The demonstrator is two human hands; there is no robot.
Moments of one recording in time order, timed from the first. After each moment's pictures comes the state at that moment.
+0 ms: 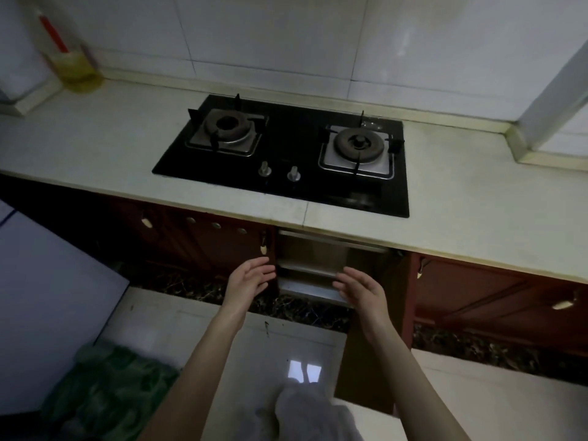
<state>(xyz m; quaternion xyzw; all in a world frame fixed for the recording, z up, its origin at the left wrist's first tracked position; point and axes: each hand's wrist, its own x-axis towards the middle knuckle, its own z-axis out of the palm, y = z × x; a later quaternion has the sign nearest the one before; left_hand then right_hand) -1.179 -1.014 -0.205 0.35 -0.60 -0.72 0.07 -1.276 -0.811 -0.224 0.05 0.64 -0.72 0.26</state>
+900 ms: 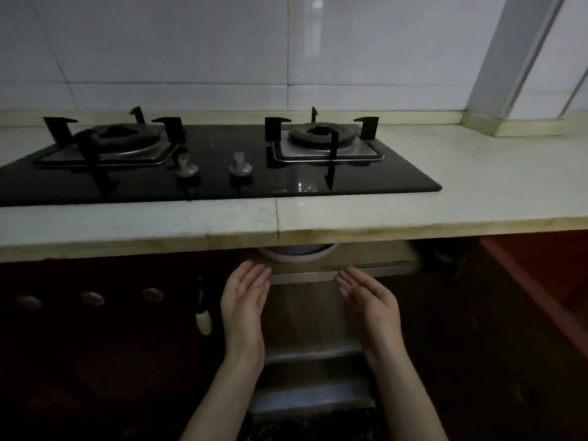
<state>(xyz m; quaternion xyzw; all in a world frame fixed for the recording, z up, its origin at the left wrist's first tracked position) -1.352 -1.044 -0.446 0.15 -0.51 -0.80 0.26 -1.405 -0.896 -0.466 0.03 0.55 -0.83 0.01</state>
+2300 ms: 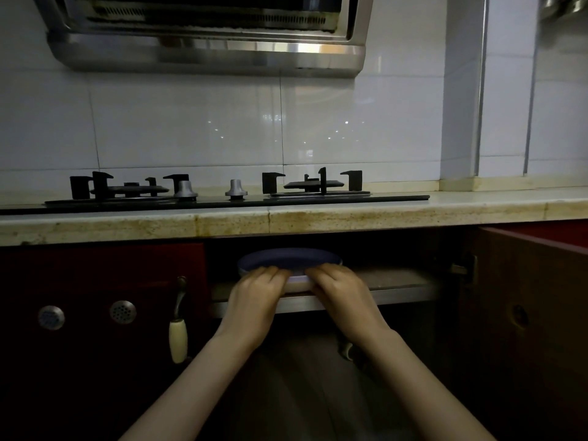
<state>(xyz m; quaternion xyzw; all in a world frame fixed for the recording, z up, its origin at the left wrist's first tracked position) -1.418 -1.072 -0.495 -0.10 -0.91 0.01 0.40 -1.475 -0.915 -0.503 -0.36 0.81 -0.14 -0.43</state>
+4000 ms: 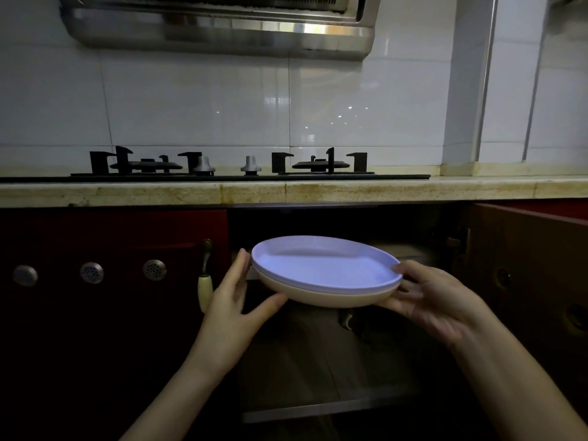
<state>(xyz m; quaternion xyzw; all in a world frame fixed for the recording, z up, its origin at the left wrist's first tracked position) -1.307 -1.076 -0.518 -0.07 -0.73 -0.62 0.27 -1.367 -0.847 -0.482 -0.07 0.49 -0.86 0.11</state>
